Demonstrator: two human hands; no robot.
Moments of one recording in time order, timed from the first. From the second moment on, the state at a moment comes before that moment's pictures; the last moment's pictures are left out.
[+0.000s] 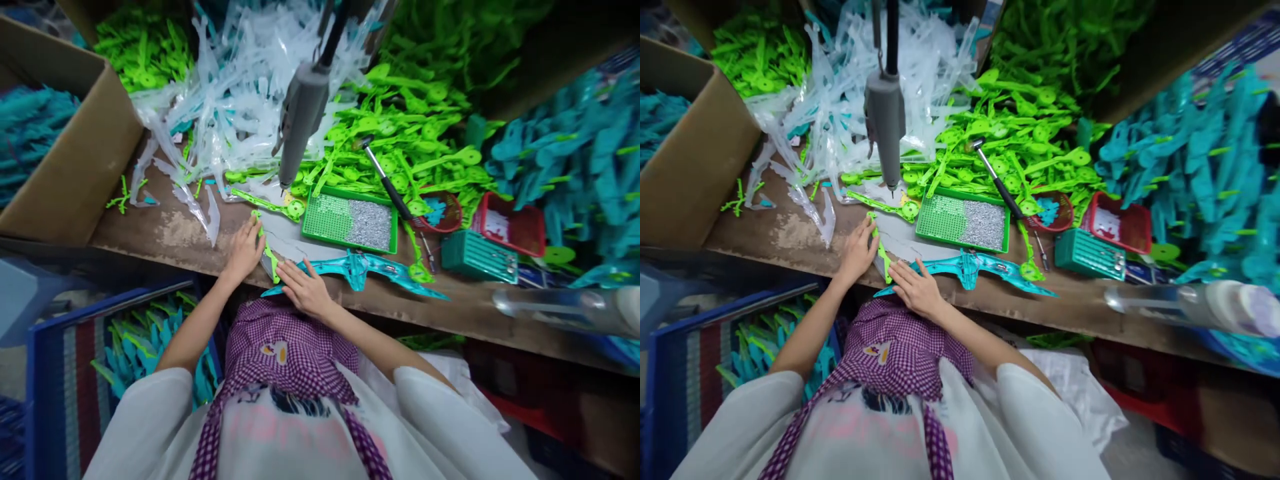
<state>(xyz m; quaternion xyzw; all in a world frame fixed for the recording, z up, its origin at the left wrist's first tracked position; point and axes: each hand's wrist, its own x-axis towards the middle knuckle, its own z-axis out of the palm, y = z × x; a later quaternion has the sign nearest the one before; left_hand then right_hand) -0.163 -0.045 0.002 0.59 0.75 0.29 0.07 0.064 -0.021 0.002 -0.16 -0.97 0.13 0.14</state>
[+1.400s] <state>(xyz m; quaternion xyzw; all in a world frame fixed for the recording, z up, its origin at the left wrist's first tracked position) -0.159 -0.045 0.003 0.55 0.77 0.31 0.08 -0.005 0.179 0.063 -0.36 -0.60 0.49 0.52</state>
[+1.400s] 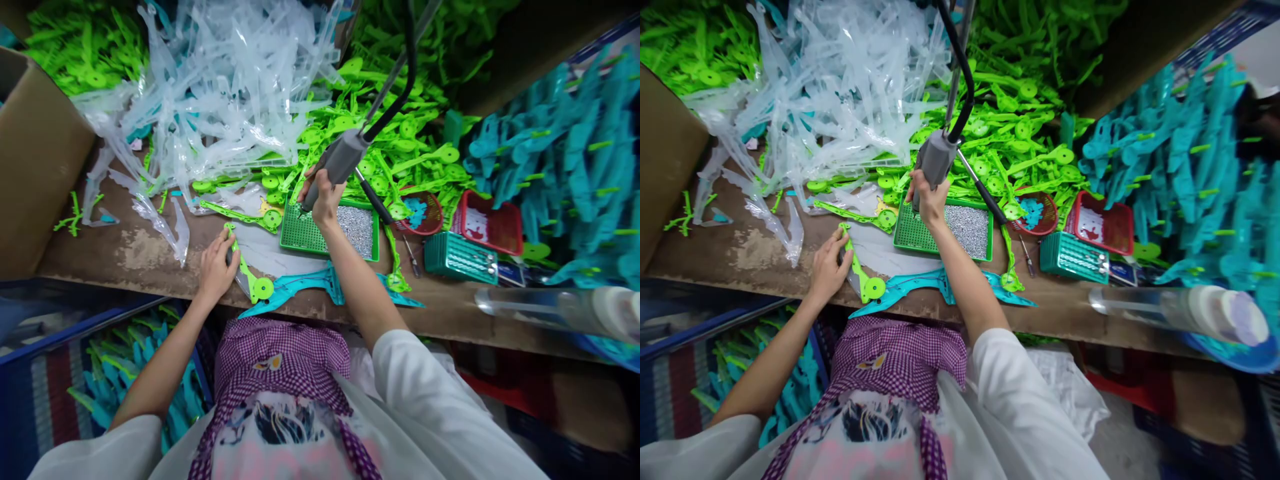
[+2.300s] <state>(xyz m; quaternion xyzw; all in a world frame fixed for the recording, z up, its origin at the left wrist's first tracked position) -0.158 -0.049 0.014 0.54 0.74 0.39 0.06 -0.002 0.137 0.108 -0.29 -0.61 0.52 0.52</state>
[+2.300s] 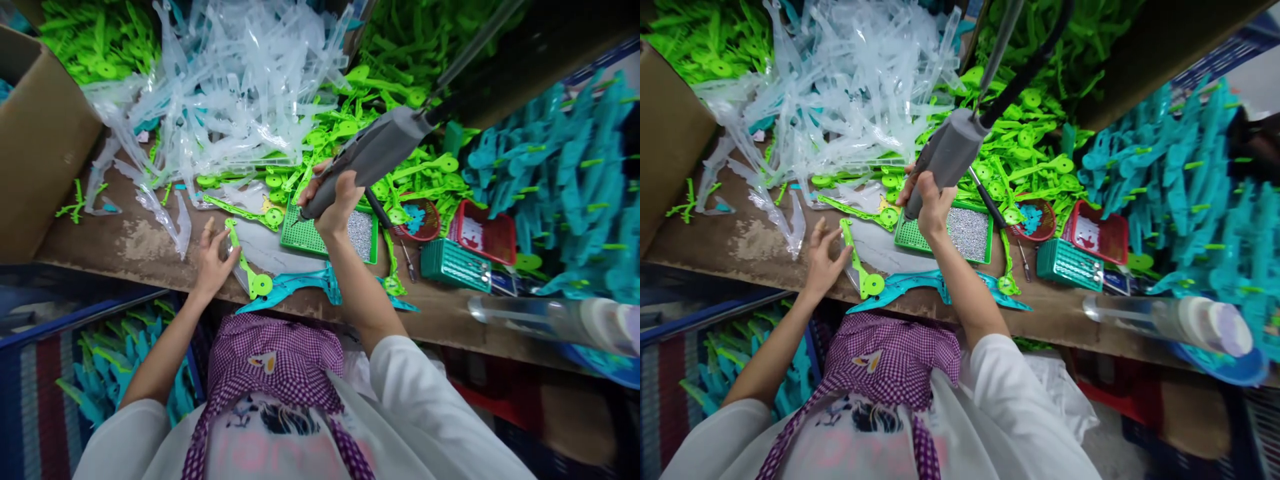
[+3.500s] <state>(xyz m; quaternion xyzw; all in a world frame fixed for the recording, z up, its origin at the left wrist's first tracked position) -0.159 -0.044 -0.003 0.60 0.71 0.35 0.05 -0.131 0.101 0.072 -0.19 -0.61 0.61 0.46</state>
